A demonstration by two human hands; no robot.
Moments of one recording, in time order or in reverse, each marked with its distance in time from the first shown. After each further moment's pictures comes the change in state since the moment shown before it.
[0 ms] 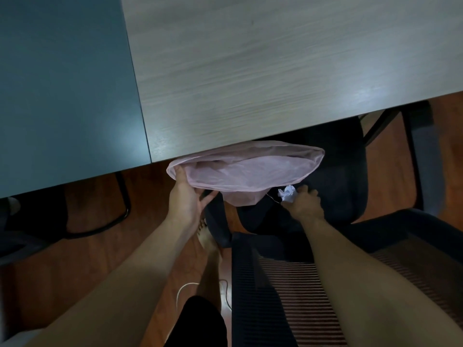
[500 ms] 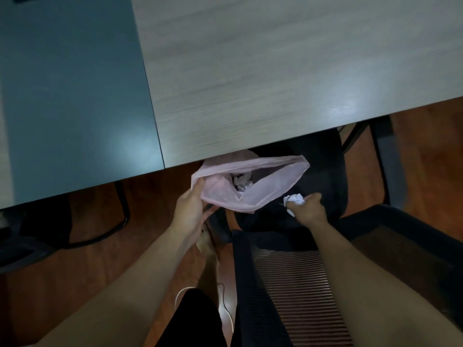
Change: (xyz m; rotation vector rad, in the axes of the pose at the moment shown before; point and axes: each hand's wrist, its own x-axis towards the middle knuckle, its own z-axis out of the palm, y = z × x) left_hand -0.049 0.015 -0.016 0.173 -0.113 -0.031; right_hand -0.070 0.019 -0.044 0.474 0.079 0.080
